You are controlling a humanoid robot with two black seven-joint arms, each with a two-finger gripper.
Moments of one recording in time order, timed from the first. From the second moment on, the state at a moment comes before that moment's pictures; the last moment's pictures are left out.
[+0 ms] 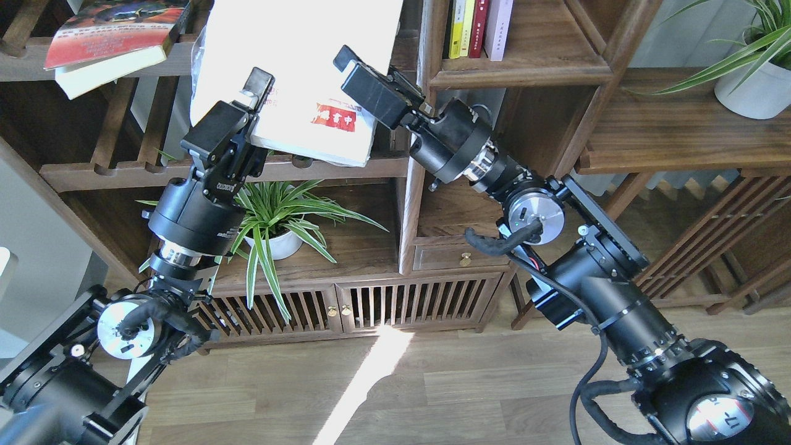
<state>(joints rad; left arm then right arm) -0.28 0.21 -1.02 -1.60 -0.23 -0.49 -0.10 0.65 0.02 1.06 1.20 -0.27 0.58 -0.05</state>
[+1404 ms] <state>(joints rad) -0.03 0.24 -1.13 -1.57 -0.23 -0.49 0.02 0.62 0.02 1.13 1.22 -0.27 0.58 -0.08</state>
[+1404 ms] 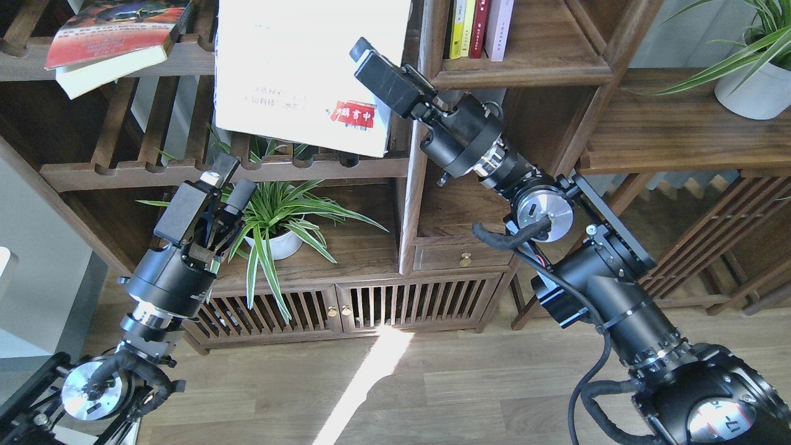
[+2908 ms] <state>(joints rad) -0.04 0.24 -1.12 -1.44 -0.25 -0.49 0.01 0.40 -0.35 1.46 1.30 -0.21 0.58 -0.15</state>
